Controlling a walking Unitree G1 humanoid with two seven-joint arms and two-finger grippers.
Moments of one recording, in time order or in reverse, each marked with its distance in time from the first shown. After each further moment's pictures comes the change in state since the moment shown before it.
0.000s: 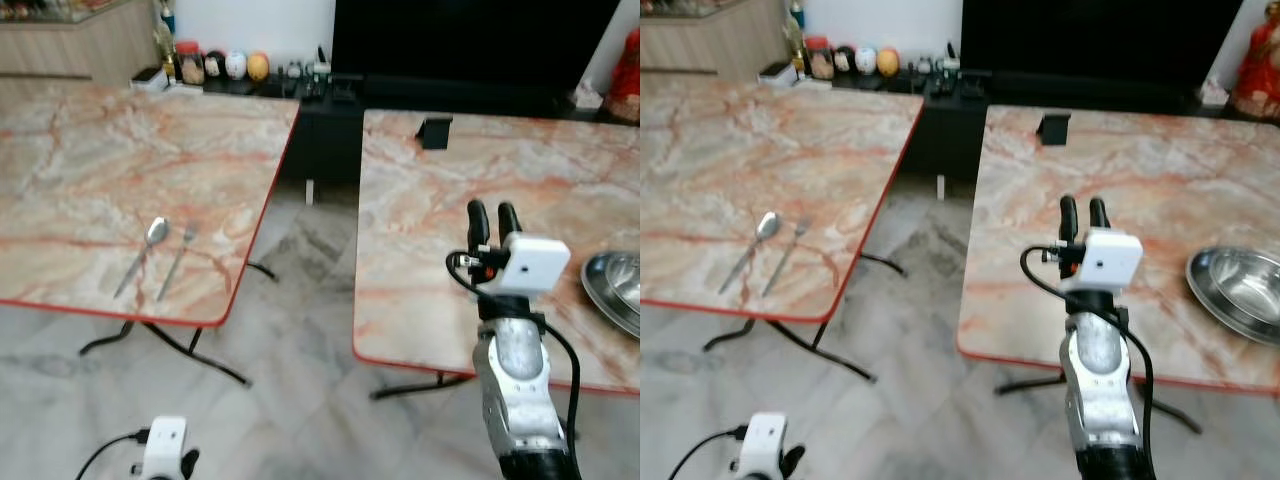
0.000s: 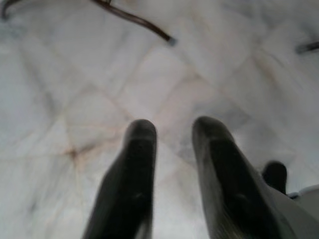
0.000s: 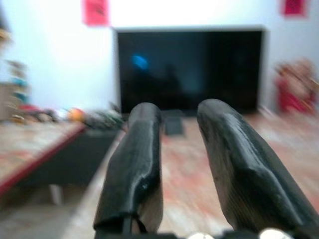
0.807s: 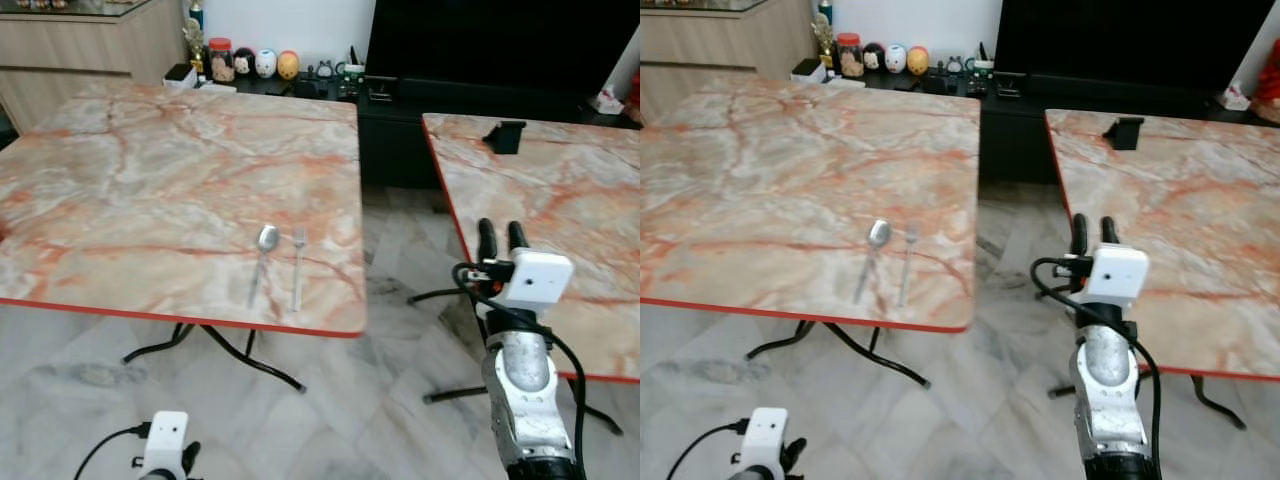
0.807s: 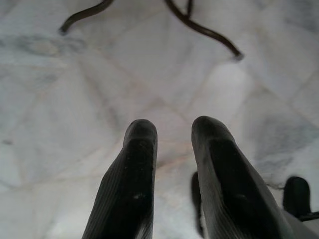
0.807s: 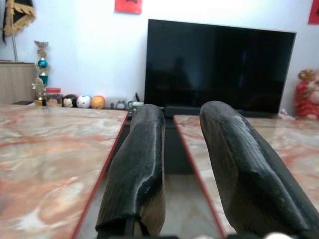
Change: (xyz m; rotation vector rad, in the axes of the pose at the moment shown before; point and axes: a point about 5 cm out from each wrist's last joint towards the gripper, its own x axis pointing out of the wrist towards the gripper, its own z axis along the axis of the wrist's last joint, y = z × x) left arm 0.000 0.018 0.009 0.027 -0.029 0.040; right arm -0.002 -0.002 -0.012 -0.021 0.048 0.001
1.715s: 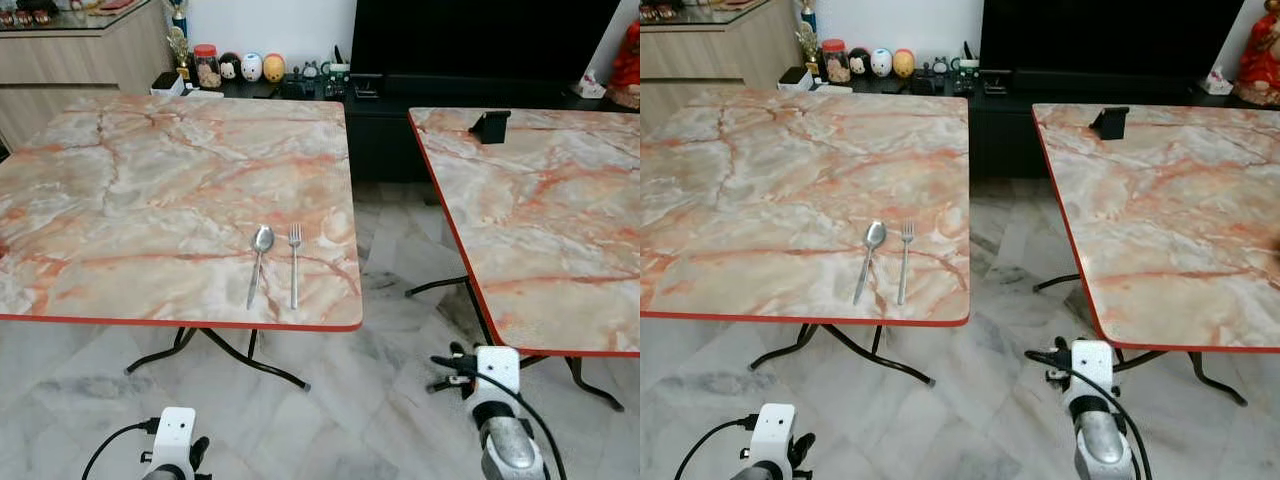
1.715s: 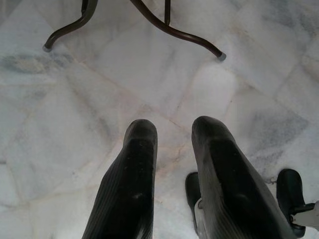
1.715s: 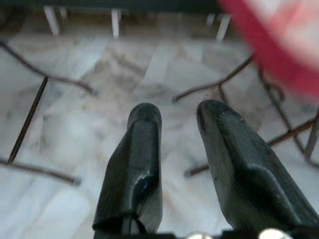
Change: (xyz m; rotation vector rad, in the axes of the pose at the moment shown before) left arm 0.002 -0.012 0.003 -0.003 -0.012 -0.033; right arm -0.096 -0.013 -0.128 -0.037 0.639 0.086
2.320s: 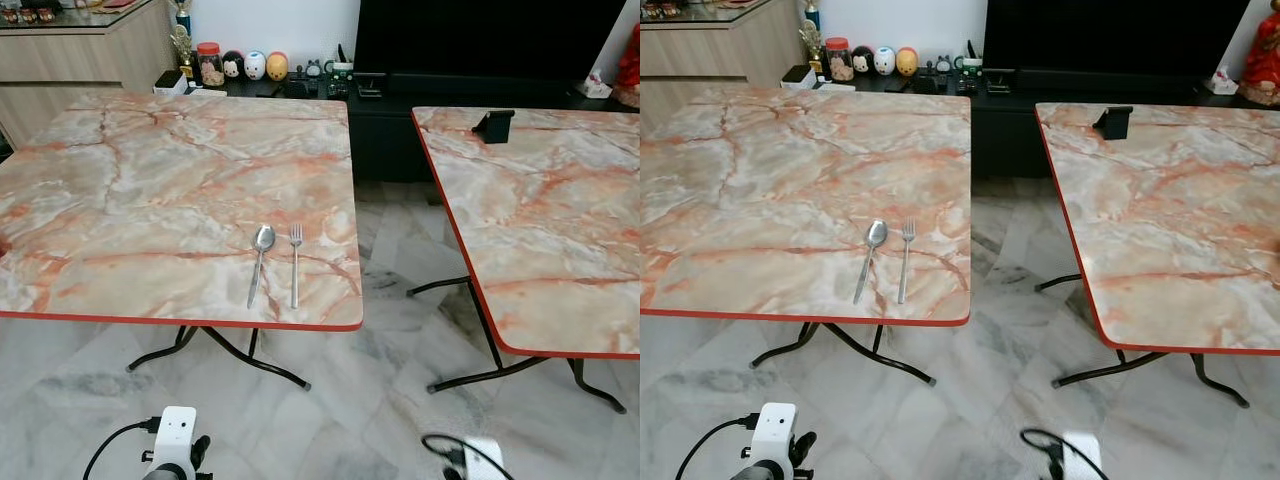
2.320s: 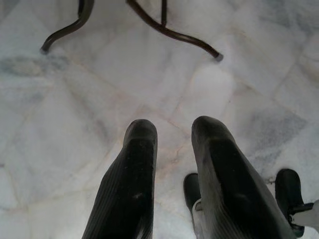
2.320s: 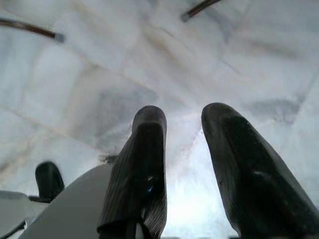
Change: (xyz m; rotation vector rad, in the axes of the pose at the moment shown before) left arm 0.000 -0.001 0.001 -0.002 -0.005 -0.001; right arm -0.065 0.005 -0.104 0.088 0.555 -0.052
